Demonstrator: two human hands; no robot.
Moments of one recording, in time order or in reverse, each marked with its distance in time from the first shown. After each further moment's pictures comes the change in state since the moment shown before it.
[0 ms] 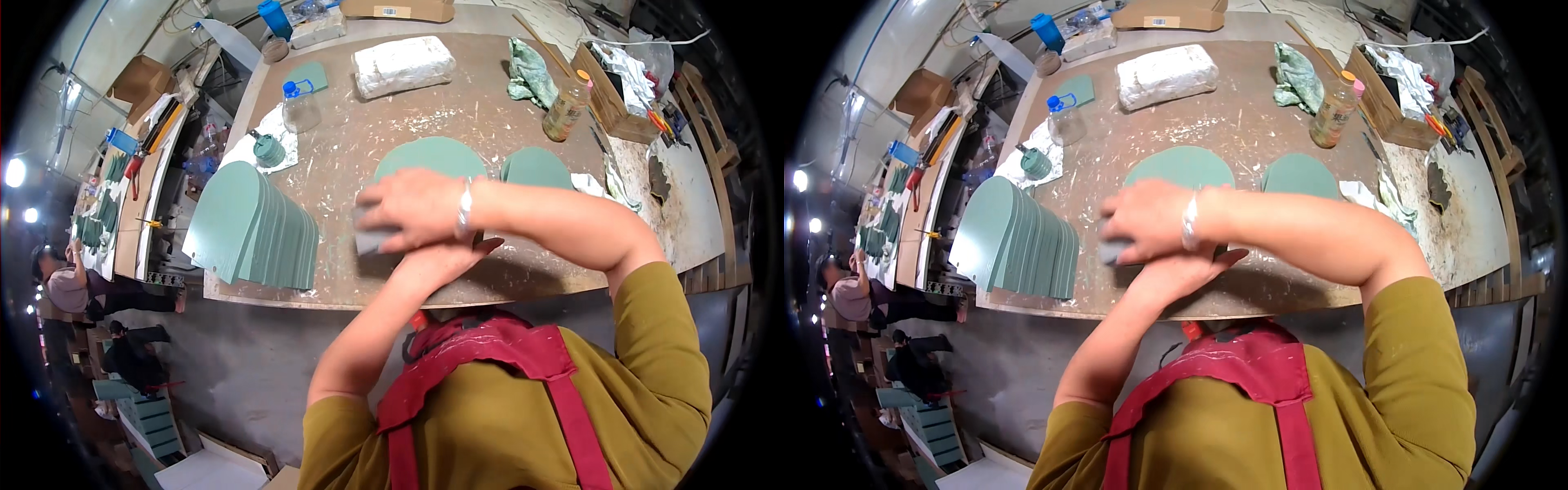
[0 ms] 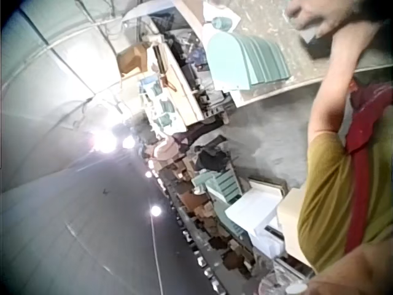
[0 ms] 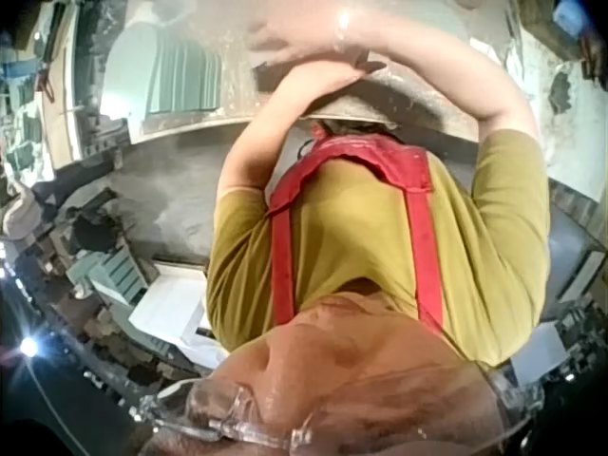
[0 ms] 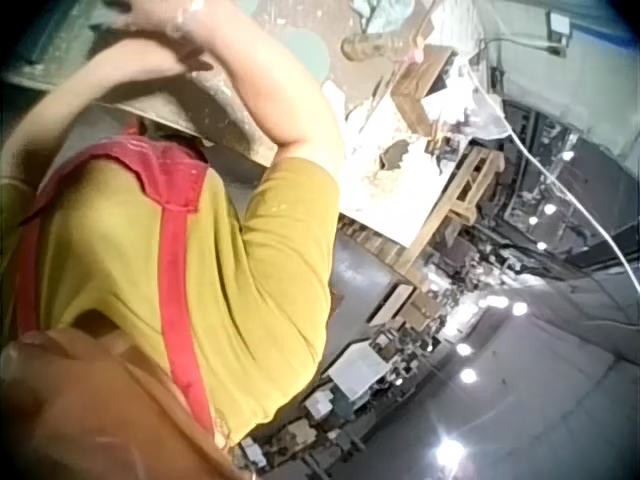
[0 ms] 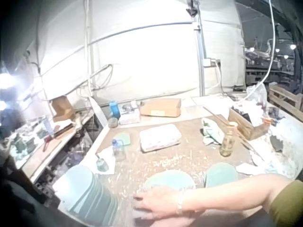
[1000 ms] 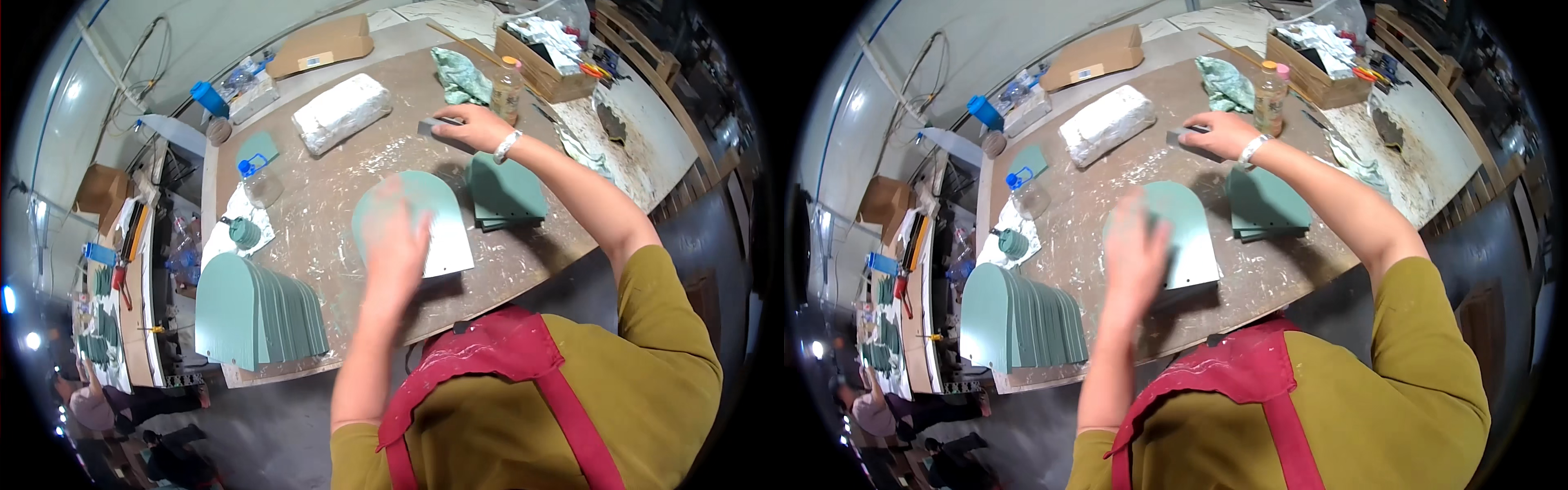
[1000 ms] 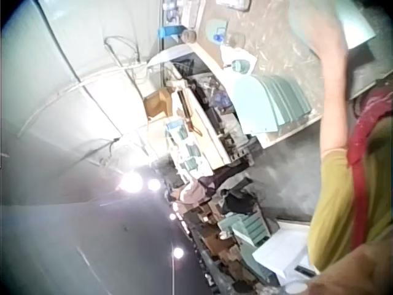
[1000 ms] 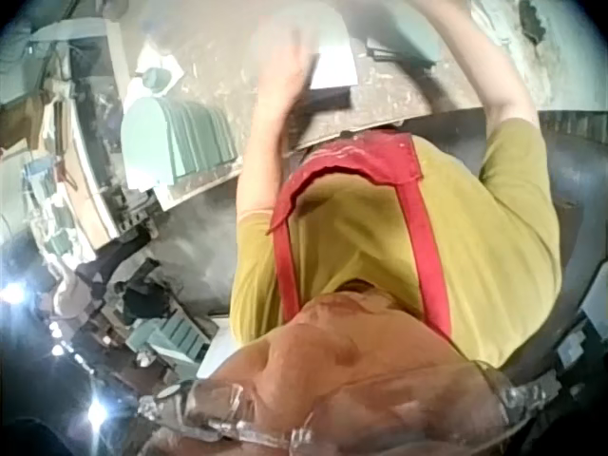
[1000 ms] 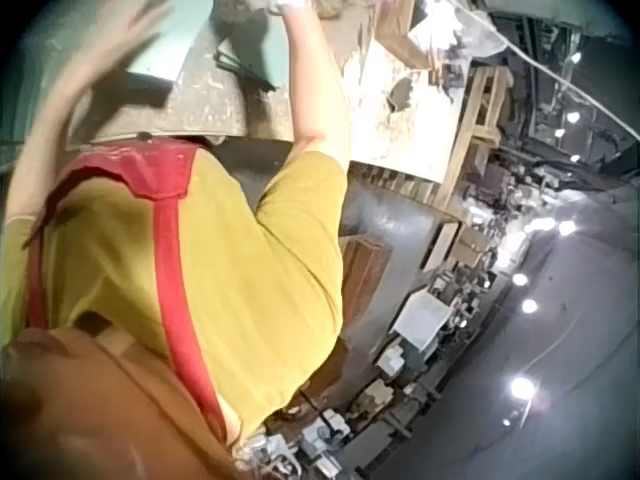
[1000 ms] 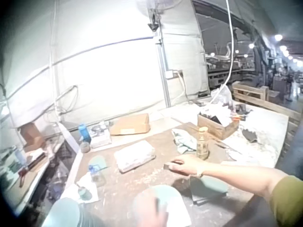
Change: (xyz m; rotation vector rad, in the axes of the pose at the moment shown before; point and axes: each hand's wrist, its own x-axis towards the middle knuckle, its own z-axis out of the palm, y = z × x) left_hand 0.020 -0.027 -0.057 -0.178 0.349 0.046; right_hand -0.141 0.127 -0.013 0.336 0.638 1.030
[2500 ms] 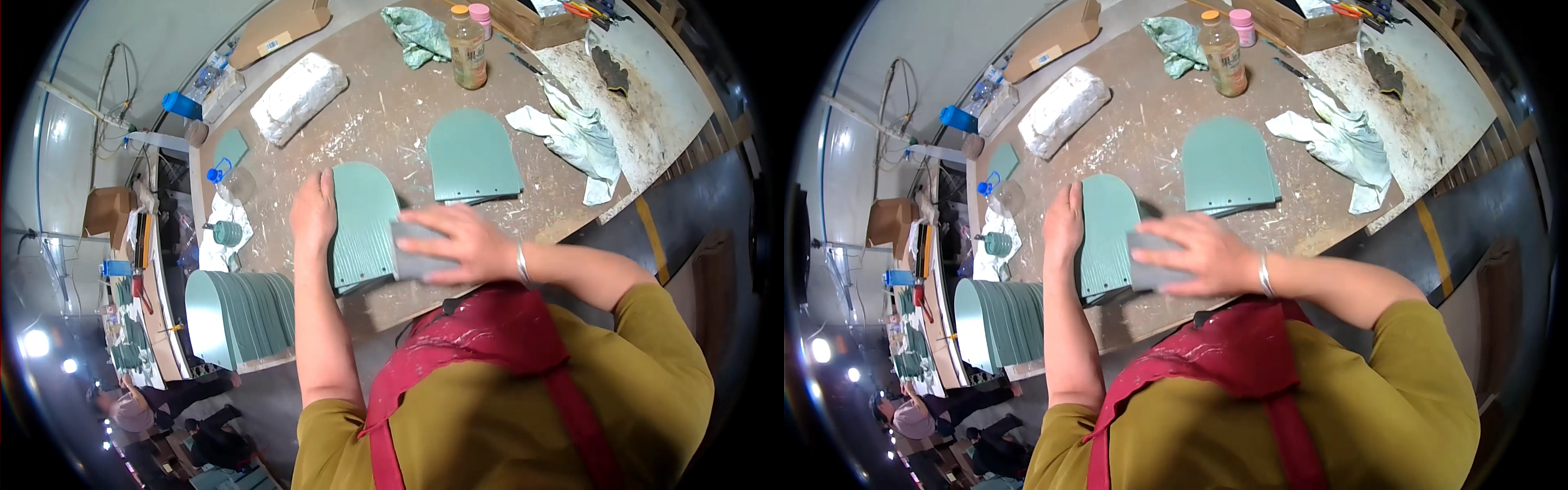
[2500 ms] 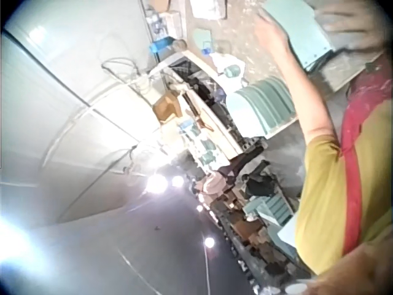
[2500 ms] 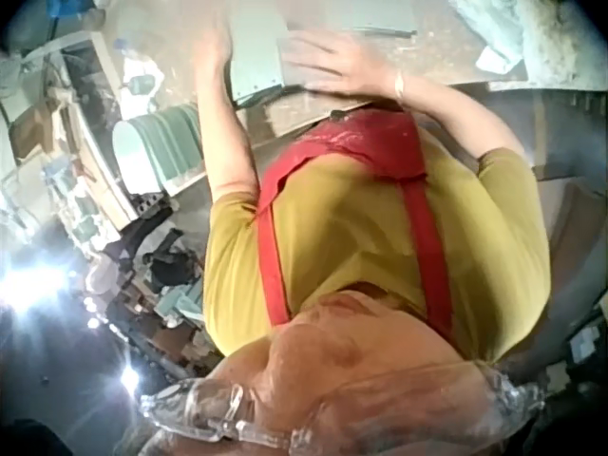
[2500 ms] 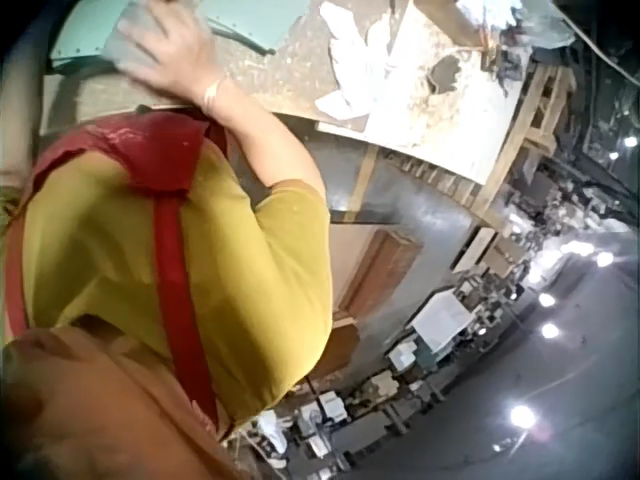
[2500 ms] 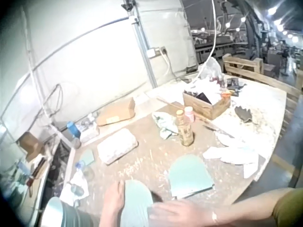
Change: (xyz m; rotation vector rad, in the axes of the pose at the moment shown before) left_hand 0.061 -0.055 0.032 0.274 -0.115 -0.344; right_hand -0.185 0.005 0.055 0.057 0.116 -0.613
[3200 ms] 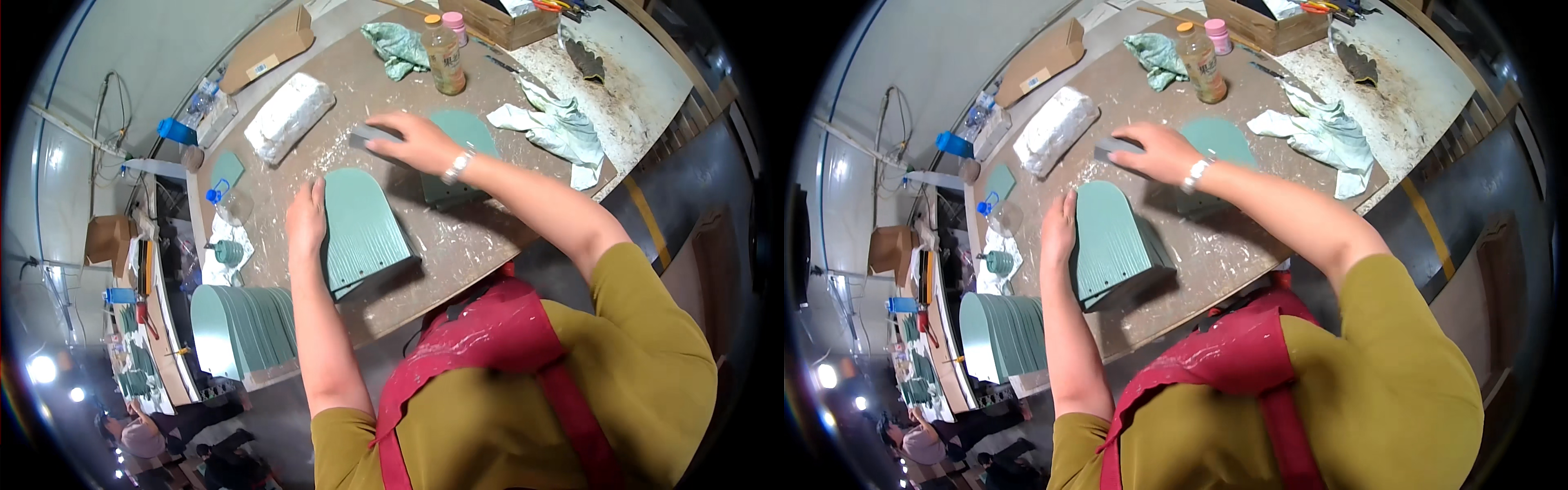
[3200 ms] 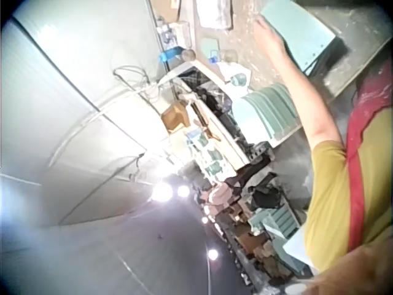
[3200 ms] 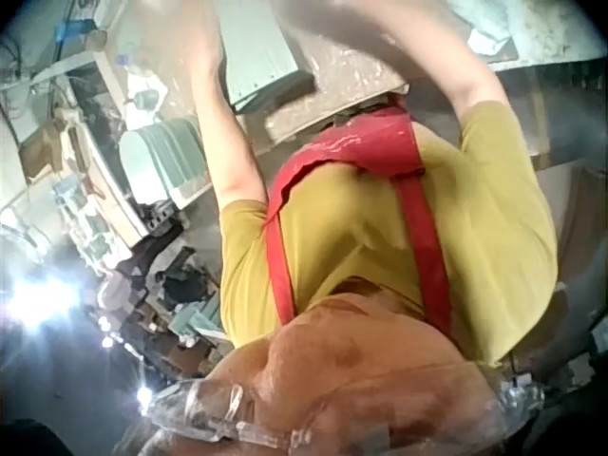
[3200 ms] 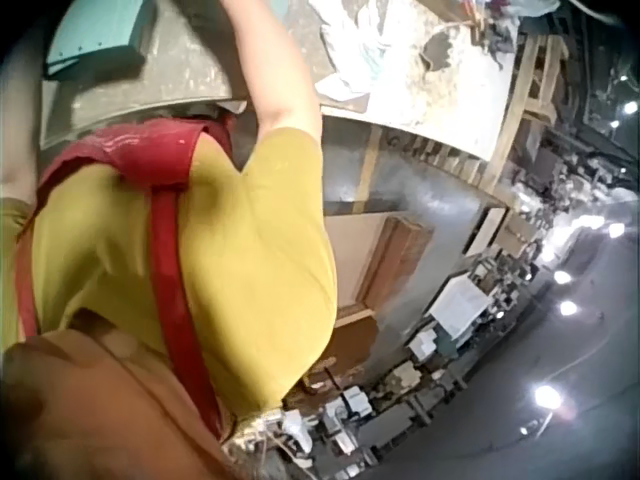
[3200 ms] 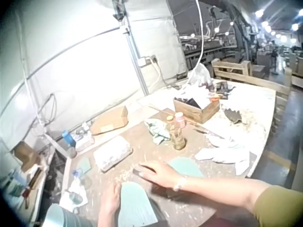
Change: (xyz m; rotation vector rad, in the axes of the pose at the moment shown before) left_hand 0.011 -0.009 -0.005 -0.115 -0.048 0.056; right_hand 0.097 0.080 -0.015 0.121 0.223 0.398
